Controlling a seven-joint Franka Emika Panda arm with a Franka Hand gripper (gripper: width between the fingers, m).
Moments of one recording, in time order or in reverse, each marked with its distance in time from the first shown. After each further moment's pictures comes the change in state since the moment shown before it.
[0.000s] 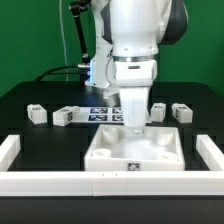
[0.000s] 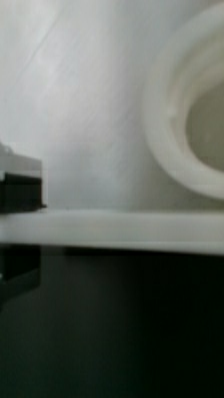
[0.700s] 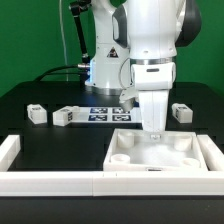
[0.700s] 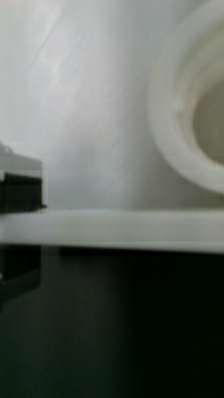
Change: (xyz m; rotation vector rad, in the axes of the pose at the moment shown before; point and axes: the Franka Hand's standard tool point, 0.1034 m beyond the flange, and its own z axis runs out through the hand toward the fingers) arm 0.026 0.014 0.002 -0.019 0.013 -0.002
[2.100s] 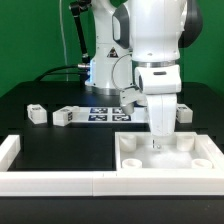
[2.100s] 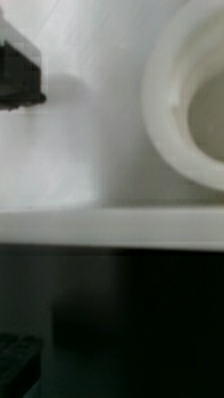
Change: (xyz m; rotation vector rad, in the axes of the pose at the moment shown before) arm 0.001 0.008 0.002 0.028 -0.020 -0.105
